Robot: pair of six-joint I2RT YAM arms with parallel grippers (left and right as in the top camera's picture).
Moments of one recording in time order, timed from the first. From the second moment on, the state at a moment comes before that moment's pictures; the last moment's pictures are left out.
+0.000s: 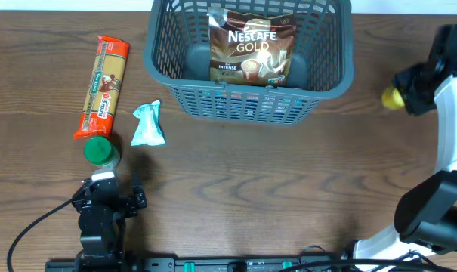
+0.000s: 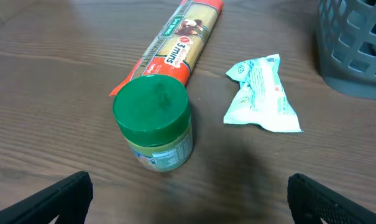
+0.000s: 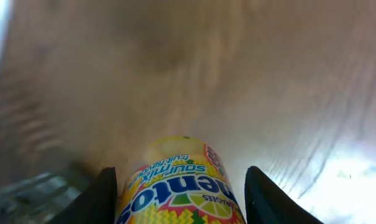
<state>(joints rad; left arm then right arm) 0.01 0.01 0.16 -0.60 -0.17 -0.03 -0.31 1.79 1.68 -1.06 0.06 0.83</state>
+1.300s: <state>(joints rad) 0.01 0.01 0.16 -0.60 -0.17 -0.03 0.26 1.79 2.33 -1.18 0.10 0.43</state>
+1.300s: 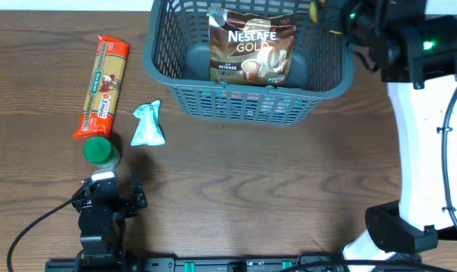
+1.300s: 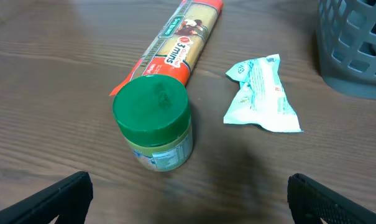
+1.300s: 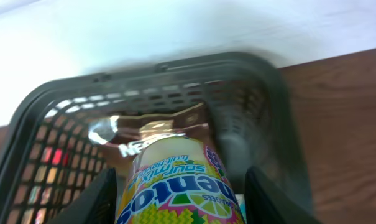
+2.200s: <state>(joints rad) 0.01 0.01 0.16 -0.60 -0.17 -0.03 0.35 2.07 2.34 -1.25 0.15 0.40</state>
